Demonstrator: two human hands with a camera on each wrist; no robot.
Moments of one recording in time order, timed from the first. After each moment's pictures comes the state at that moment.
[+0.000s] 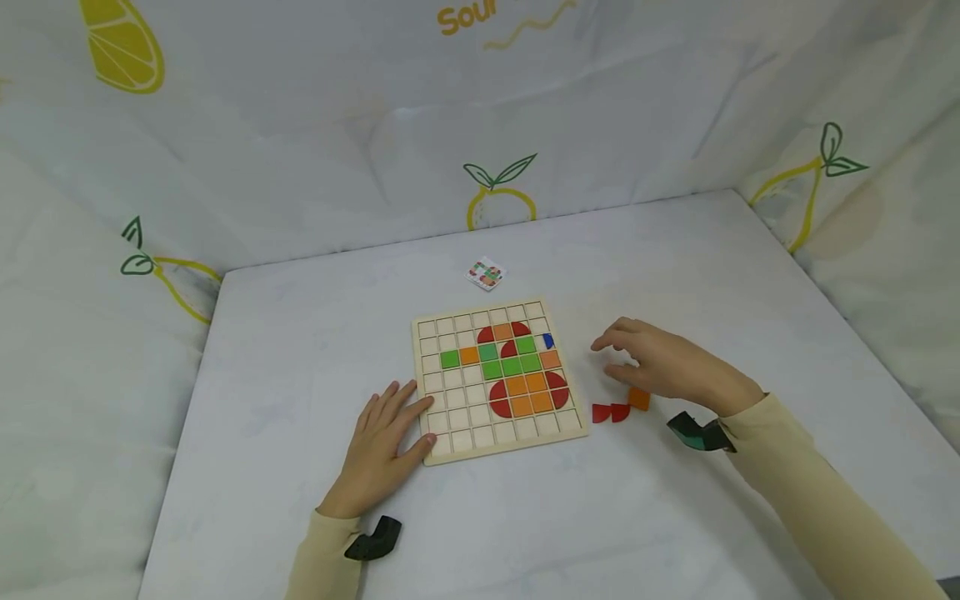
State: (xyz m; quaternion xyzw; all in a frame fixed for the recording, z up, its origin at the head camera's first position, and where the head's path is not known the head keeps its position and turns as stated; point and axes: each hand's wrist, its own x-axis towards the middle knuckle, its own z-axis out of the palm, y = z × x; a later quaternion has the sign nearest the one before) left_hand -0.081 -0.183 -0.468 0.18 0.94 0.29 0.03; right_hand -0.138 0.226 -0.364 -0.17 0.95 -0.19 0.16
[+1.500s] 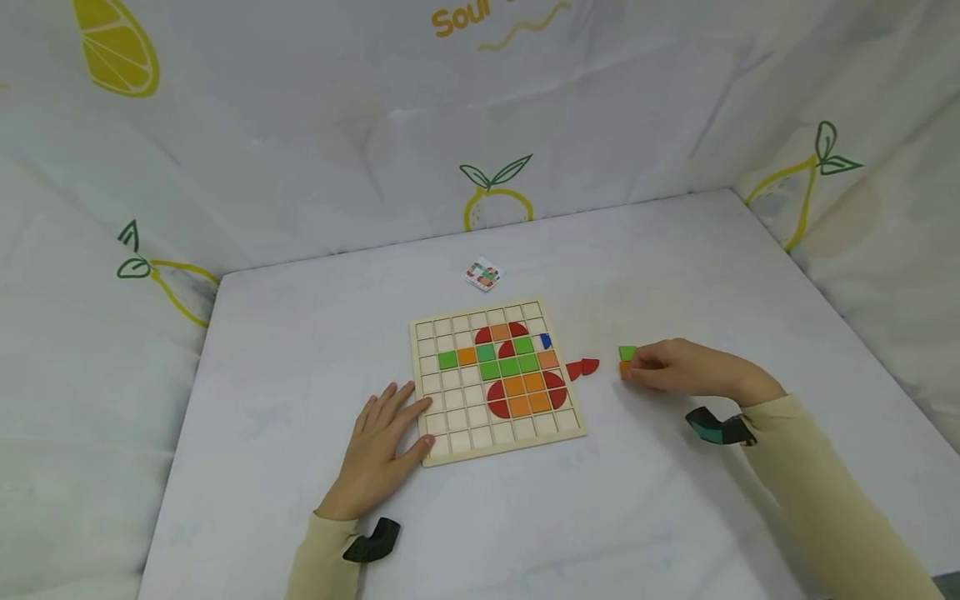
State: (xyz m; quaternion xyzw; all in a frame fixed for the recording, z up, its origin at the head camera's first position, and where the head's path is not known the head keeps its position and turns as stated) left_hand -0.081 -0.182 -0.469 0.18 0.94 0.29 0.03; right_hand -0.141 0.272 -0.383 -0.13 0.91 -0.28 0.28
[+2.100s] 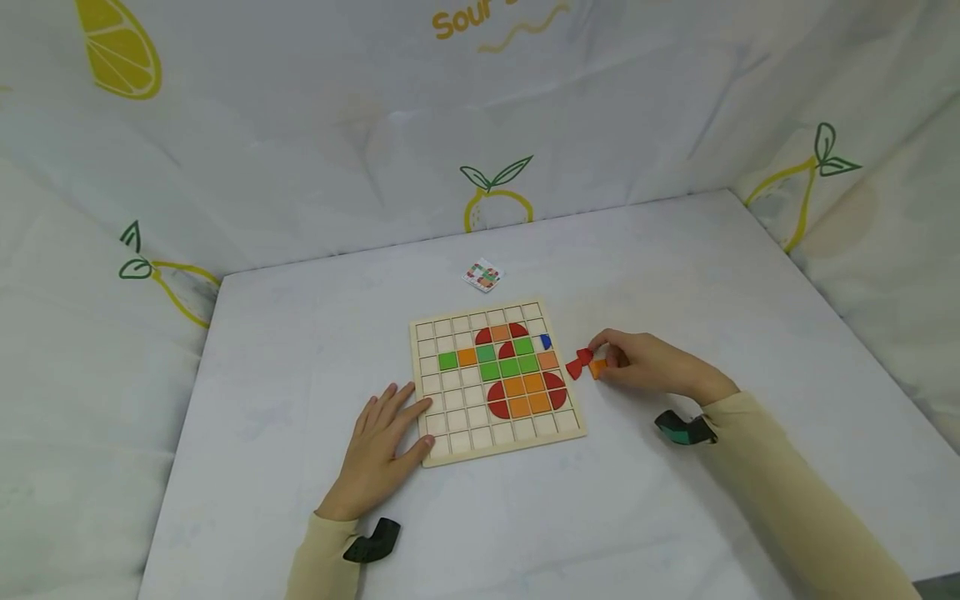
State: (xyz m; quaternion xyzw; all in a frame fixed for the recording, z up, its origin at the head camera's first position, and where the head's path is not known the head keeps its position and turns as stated) left_hand -0.081 -0.183 -0.470 0.18 0.94 0.29 0.03; right_hand -0.156 0.243 -0.408 -0.16 0.92 -0.29 0.21
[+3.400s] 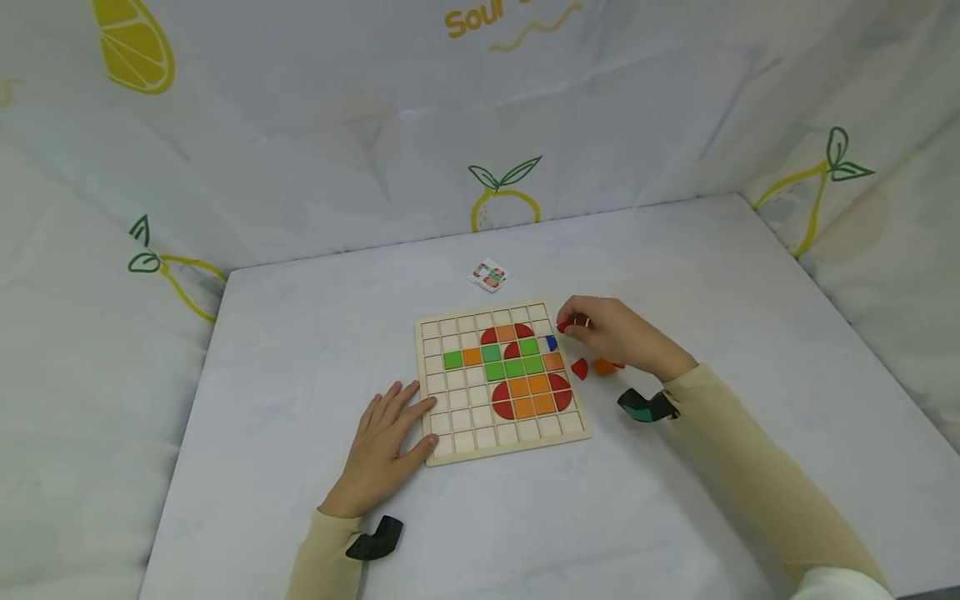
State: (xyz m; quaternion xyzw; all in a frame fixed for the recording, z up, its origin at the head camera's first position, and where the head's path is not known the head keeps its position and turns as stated) left_hand -0.081 -0.183 -0.468 0.18 0.94 0.30 0.03; right_hand -0.188 0.186 -0.380 -0.17 0.93 -0.30 0.12
